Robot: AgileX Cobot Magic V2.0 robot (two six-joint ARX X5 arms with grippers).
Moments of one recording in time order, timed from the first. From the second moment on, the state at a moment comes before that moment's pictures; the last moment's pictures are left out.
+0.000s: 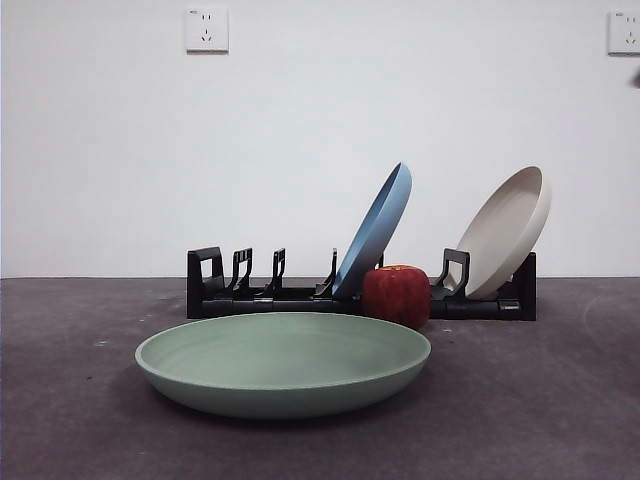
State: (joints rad) left arm -1.21 1.47 1.59 -1.16 -0.36 0.05; right arm 0.16 0.89 0.93 -0.84 -0.62 -0.09
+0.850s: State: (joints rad) left arm -1.21 1.34 1.66 -1.33 -0.36 0.01; right arm 0.46 1.55 0.93 -0.02 -0.11 -0.03
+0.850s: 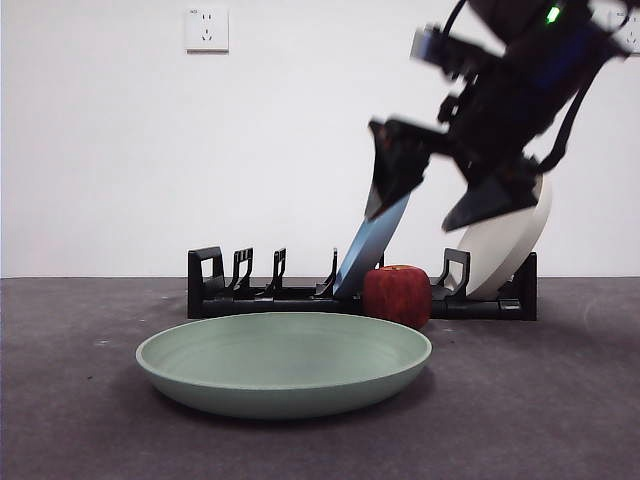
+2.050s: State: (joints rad) left arm -1.21 1.34 1.66 -1.33 -0.36 -0.02; right arm 0.46 1.83 0.94 0.31 -0.02 0.00
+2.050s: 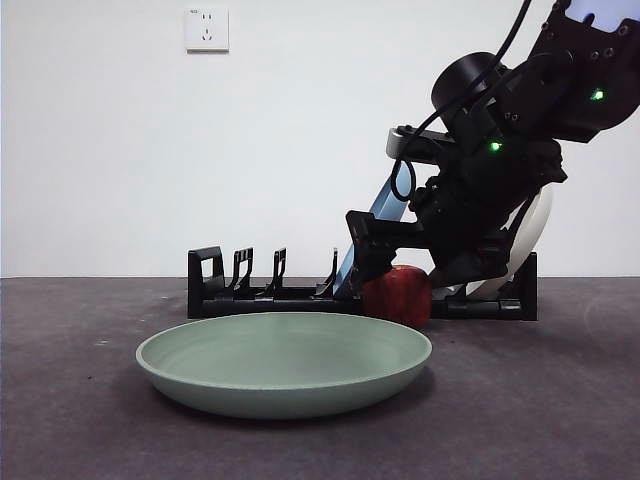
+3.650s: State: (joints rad) left arm -1.21 1.34 1.66 -1.33 -0.36 -0.04; right arm 0.57 1.49 0.94 -0.11 -0.07 0.01
